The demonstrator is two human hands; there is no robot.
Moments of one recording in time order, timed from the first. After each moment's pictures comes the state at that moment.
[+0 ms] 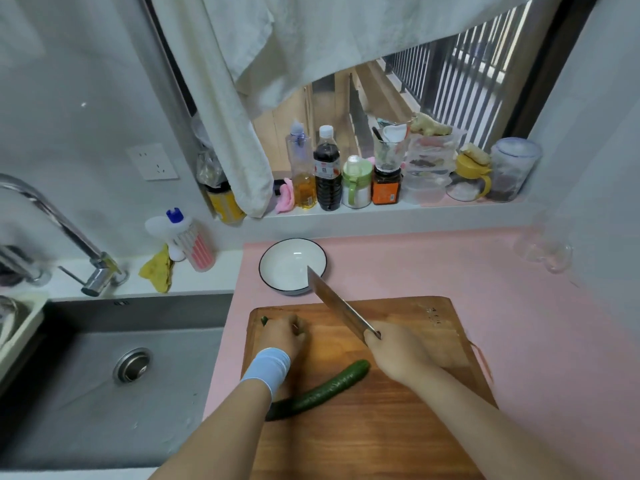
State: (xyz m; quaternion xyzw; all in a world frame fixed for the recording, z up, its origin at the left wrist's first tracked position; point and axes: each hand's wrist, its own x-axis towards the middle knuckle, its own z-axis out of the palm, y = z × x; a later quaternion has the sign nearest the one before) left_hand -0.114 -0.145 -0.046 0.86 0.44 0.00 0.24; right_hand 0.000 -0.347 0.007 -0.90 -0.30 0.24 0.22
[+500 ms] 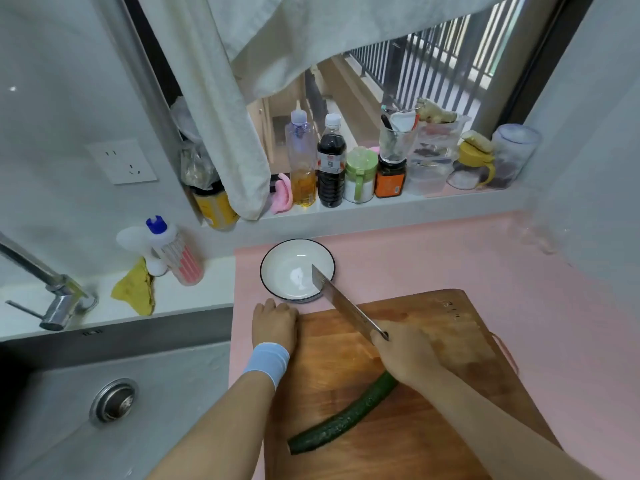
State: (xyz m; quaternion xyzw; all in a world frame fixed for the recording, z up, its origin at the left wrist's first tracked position) left_hand -0.102 -0.044 -0.077 0.97 0.26 -0.02 -0.03; right_hand -0.026 -0.281 -0.003 -0.92 -0.25 0.21 0.23
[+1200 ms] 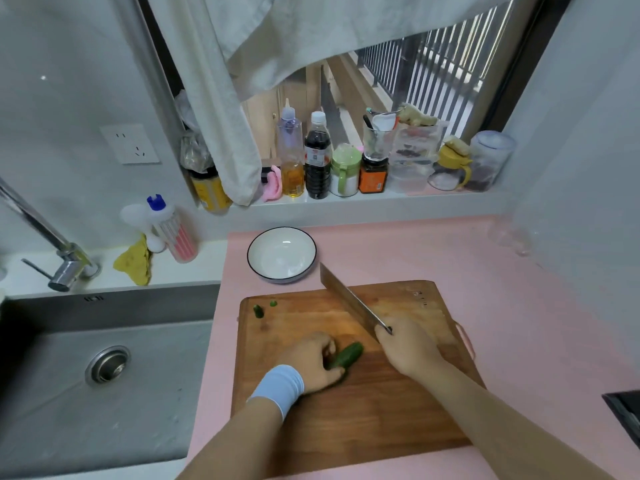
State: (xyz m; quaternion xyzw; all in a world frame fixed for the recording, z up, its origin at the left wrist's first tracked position) left_hand -0.140 -0.189 -0.066 0.92 0.18 -0.09 0.33; right_hand -0.021 -0.363 0.005 -0.93 -0.23 0.22 0.20
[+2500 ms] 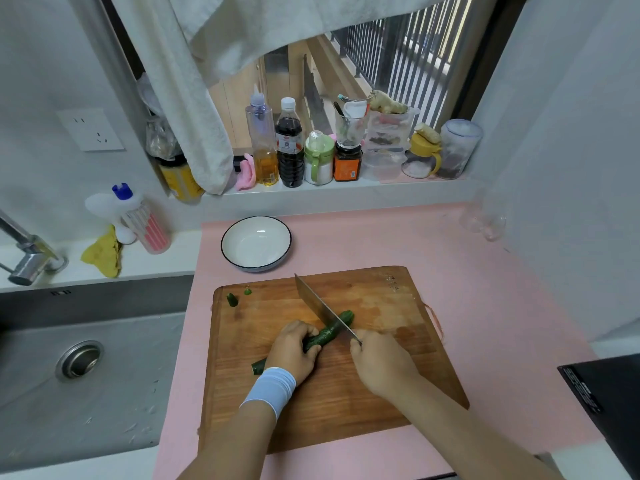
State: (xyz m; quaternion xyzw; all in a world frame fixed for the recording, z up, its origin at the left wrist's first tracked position) left_hand -0.136 -0.230 -0.086 0.90 0.23 0.08 0.36; right_hand -0.061 -0.397 0.006 -0.92 -0.26 0.24 0.17
